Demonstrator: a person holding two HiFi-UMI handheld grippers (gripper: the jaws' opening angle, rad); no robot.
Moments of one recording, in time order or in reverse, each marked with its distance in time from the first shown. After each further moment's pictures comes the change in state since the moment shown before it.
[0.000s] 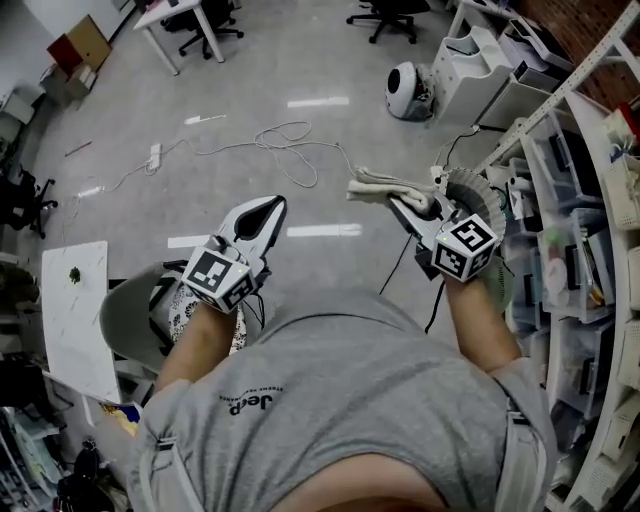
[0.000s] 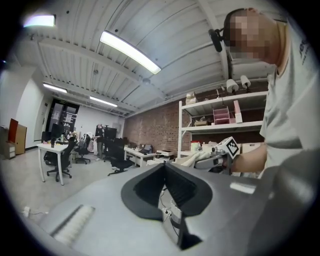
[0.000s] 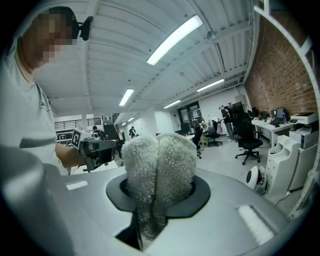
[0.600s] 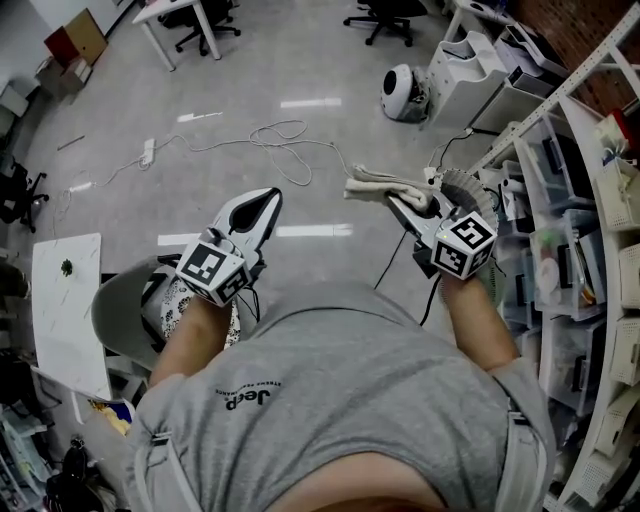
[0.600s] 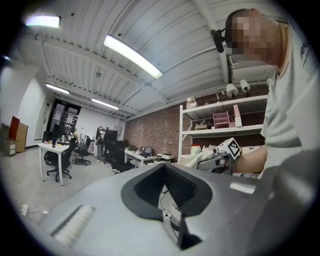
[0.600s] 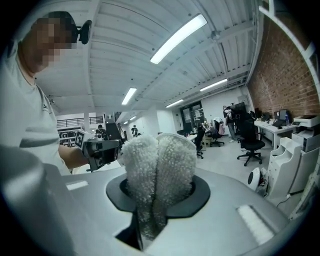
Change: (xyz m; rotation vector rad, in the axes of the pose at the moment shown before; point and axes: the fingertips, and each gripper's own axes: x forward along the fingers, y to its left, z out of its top) left arm -0.019 0.005 0.005 -0.008 -0.038 0.001; right arm 0.000 0.022 0.005 -0.017 0.007 0.017
